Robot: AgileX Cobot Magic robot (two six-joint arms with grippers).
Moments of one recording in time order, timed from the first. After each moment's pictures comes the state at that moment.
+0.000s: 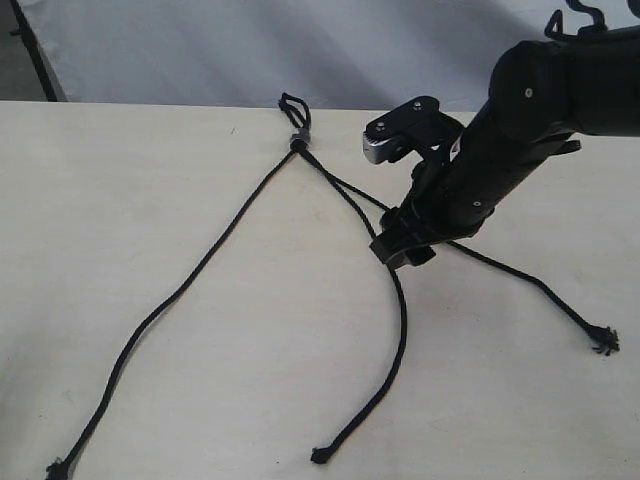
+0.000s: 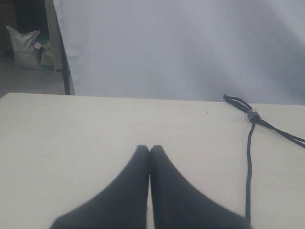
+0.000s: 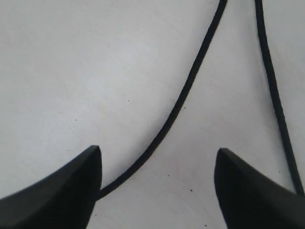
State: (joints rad) left arm 0.12 0.00 0.00 0.02 0.19 -0.08; right arm 0.47 1.74 -1.12 0.11 0.68 -0.34
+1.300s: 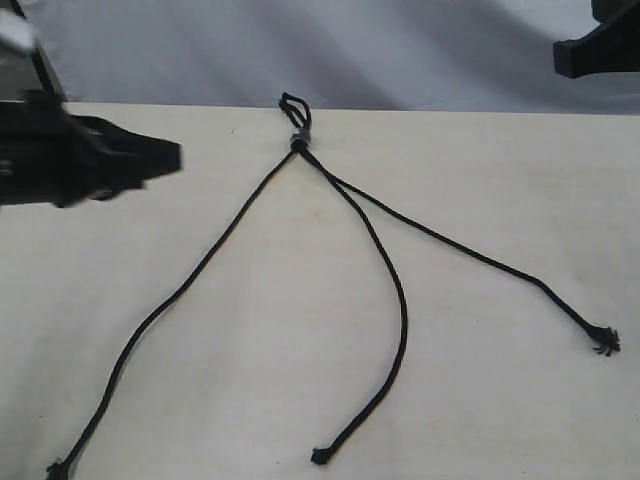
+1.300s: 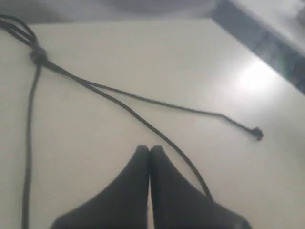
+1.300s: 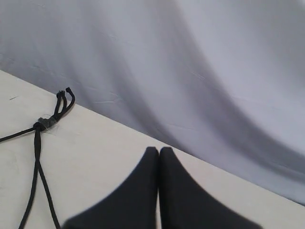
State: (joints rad) left arm -0.08 1.24 -0.65 1.53 -0.60 -1.63; right arm 0.18 1.15 -0.86 0.07 0.09 -0.39
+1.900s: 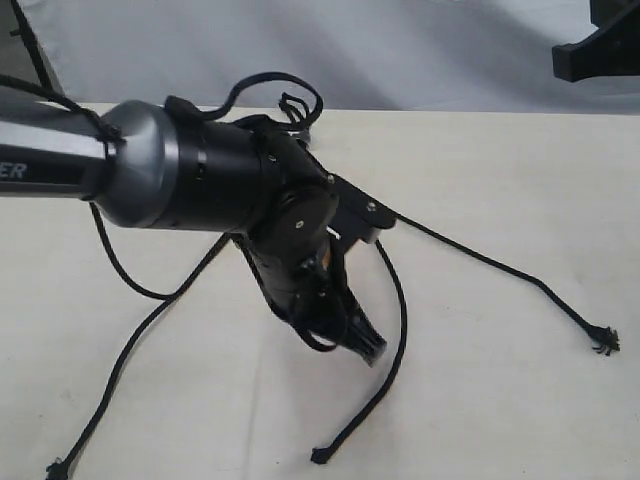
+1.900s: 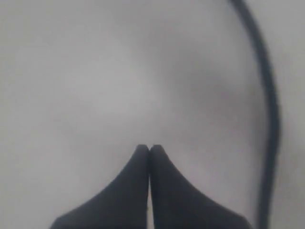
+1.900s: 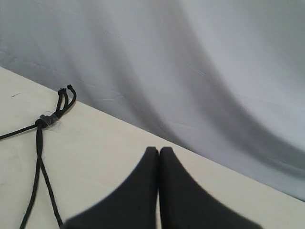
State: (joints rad) left arm -0.77 1.92 -1.26 0.14 0.72 -0.23; right arm 0.18 1.15 -0.86 0.07 0.09 -0.38
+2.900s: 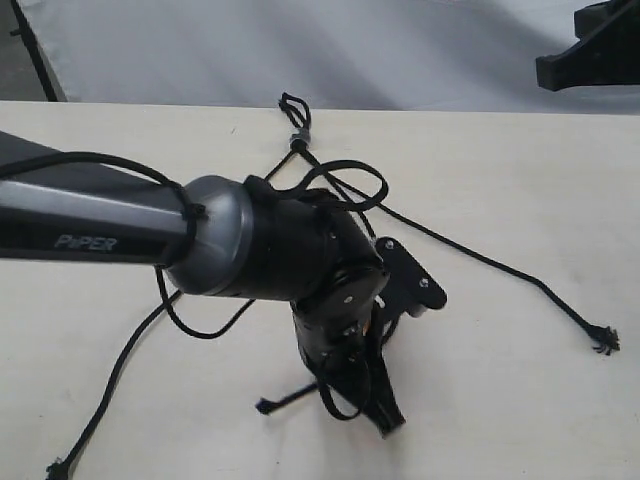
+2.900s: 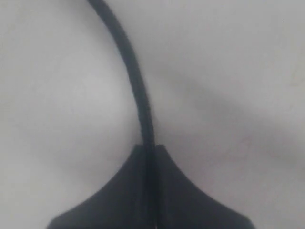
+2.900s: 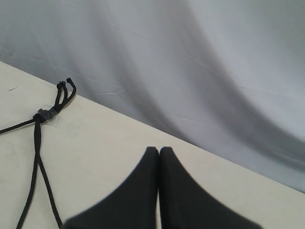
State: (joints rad) left arm -0.88 2.01 -1.27 0.13 0.67 -0.08; right arm 0.18 1.21 -0.86 0.08 0.06 -0.38
